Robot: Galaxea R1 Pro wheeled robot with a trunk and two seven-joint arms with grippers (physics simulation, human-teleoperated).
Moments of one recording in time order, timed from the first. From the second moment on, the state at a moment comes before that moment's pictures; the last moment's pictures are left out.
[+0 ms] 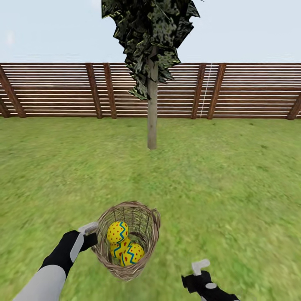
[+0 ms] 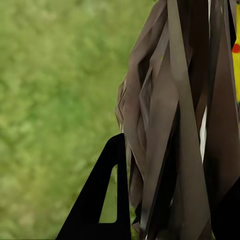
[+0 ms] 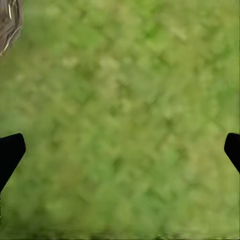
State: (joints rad) left arm -0.63 0.02 0.33 -0.61 0.08 0.61 0.08; right arm -0.56 0.04 0.12 -0.07 0.08 -0.12 -0.02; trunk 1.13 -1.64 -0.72
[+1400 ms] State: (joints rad) left arm -0.63 0.02 0.33 -0.60 0.08 0.62 0.08; right arm -0.44 0.04 0.12 0.01 0.09 -0.22 -0.02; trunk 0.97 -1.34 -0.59
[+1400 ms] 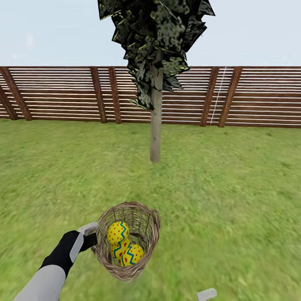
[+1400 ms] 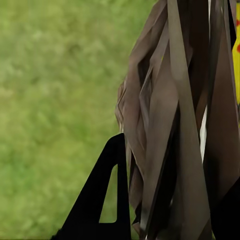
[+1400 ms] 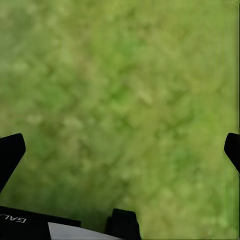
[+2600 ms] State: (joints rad) left arm -0.63 0.02 0.34 -0.61 0.08 0.62 0.08; right arm -0.42 0.04 0.12 0.01 0.08 -0.22 -0.01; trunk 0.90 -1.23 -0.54
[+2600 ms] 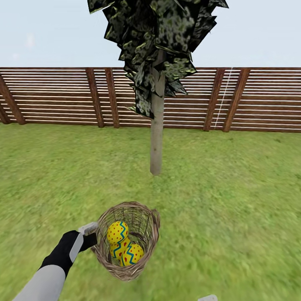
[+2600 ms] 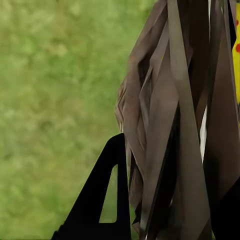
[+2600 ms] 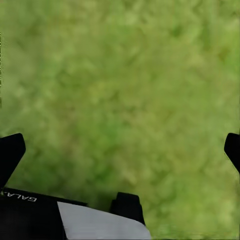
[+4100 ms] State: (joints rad) left arm -0.63 0.02 0.34 -0.60 0.08 0.62 0.08; right arm -0.32 0.03 0.12 -0.01 0.08 -0.21 -0.01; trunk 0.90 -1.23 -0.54
